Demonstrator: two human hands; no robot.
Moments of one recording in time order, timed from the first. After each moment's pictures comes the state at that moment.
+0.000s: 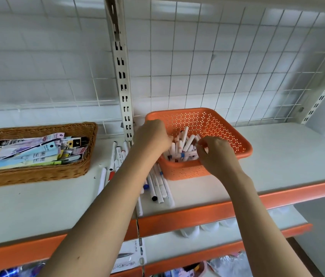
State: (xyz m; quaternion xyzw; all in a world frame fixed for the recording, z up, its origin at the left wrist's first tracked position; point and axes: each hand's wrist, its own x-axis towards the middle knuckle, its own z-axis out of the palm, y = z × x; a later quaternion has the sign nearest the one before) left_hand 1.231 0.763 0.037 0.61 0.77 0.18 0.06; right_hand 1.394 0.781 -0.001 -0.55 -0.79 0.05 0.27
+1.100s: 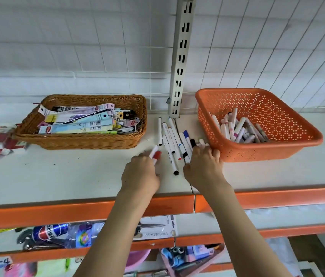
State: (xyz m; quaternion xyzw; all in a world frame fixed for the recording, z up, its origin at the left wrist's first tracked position) left_hand 1.130 0.632 -0.044 0.48 0.85 0.13 0.15; right_hand 1.251 0.697 -0.047 -0.61 -0.78 0.10 0.03
